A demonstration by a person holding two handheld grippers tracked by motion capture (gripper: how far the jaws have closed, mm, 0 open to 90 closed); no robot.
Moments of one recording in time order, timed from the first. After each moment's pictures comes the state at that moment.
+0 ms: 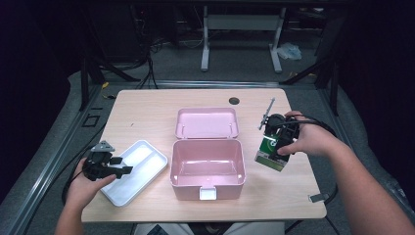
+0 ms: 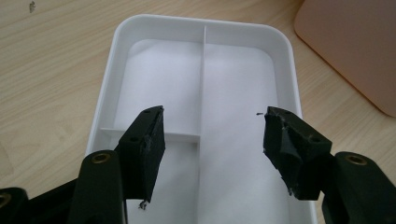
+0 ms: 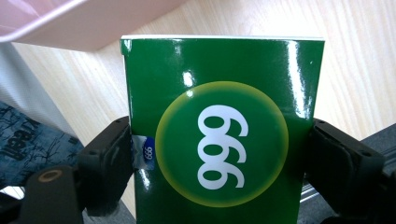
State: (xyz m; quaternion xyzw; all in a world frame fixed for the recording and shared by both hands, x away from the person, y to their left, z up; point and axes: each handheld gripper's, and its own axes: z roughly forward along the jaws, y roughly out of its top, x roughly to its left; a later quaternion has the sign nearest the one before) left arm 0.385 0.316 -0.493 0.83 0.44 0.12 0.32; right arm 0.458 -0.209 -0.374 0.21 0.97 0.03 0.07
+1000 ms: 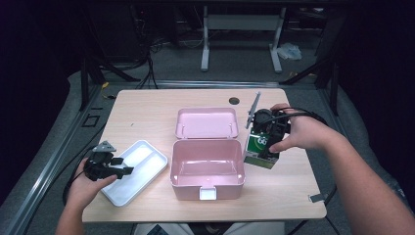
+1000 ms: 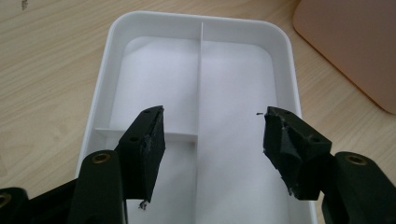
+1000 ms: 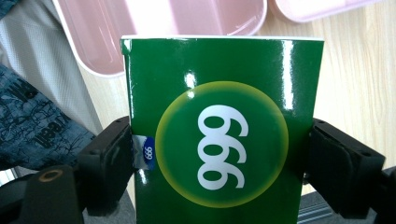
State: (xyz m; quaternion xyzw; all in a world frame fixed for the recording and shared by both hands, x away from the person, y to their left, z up) left arm 0.387 0.314 -0.495 0.83 0.44 0.12 0.31; right arm 0.441 -0.168 -0.337 0.12 0.99 0.06 0.06
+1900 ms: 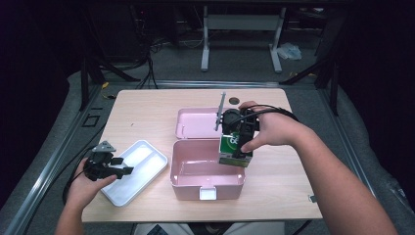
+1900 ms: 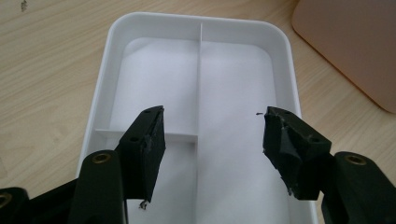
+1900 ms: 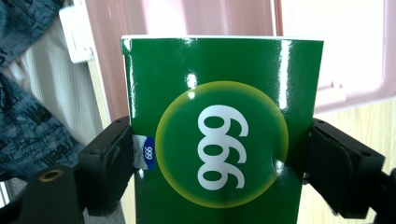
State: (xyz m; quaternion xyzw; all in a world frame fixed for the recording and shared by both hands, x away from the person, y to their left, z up) left arm 0.387 0.315 -0.495 0.84 0.43 0.12 0.32; right arm 0.436 -0.095 -0.329 0.05 1.00 0.07 0.06
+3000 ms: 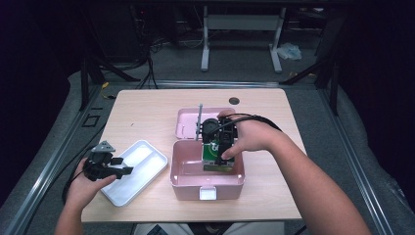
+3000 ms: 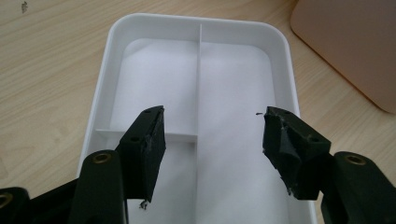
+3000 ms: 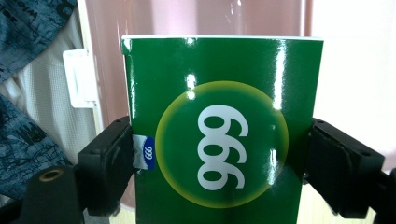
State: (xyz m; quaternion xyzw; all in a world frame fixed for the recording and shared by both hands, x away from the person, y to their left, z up) left arm 0.386 0.316 -0.495 0.83 0.43 0.12 0.32; right arm 0.435 -0.051 -0.359 0.01 1.00 0.06 0.05
